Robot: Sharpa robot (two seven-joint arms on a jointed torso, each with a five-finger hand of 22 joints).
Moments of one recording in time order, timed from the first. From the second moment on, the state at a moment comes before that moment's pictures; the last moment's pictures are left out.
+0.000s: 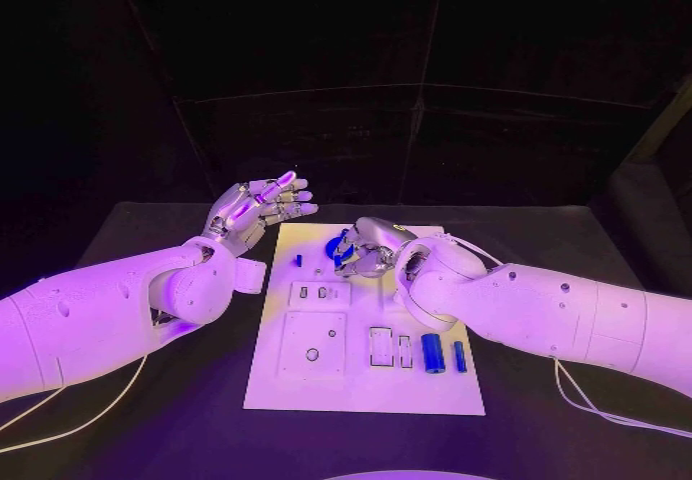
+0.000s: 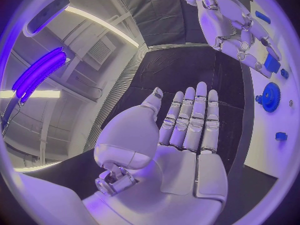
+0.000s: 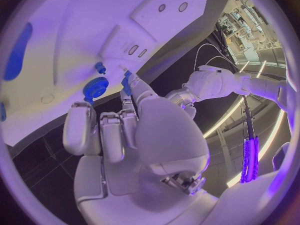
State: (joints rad) left arm 1.23 -0.81 -0.12 1.44 0.09 -0.14 0.62; left_hand 1.17 0.18 -0.01 -0.01 0.09 0.91 0.23 0.14 0.07 1.00 0.19 0.19 0.07 1.01 0.15 0.24 0.08 0.18 0.73 0.27 0.25 0.08; right arm 1.14 -0.55 0.00 1.45 -1.37 -0.38 -0.30; right_hand 1.43 0.06 0.11 -0.01 0.19 1.09 0.13 0.09 0.07 1.46 0.04 1.43 1.35 1.47 -0.03 1.54 1.31 0.09 1.39 0.07 1.42 1.19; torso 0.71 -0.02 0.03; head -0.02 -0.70
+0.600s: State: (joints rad) left arm 1.23 -0.80 -0.12 1.43 0.10 -0.14 0.62; left_hand 1.17 0.17 -0.01 0.00 0.09 0.91 0.23 0.13 0.07 0.99 0.19 0.18 0.07 1.01 0.15 0.23 0.08 0.18 0.73 0.28 0.25 0.07; right arm 1.12 -0.51 -0.05 1.44 -1.45 -0.33 -0.36; right_hand 1.42 0.06 0.12 -0.01 0.19 1.09 0.13 0.09 0.07 1.46 0.04 1.43 1.35 1.47 -0.03 1.54 1.31 0.09 1.39 0.07 1.42 1.19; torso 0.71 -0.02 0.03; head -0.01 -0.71
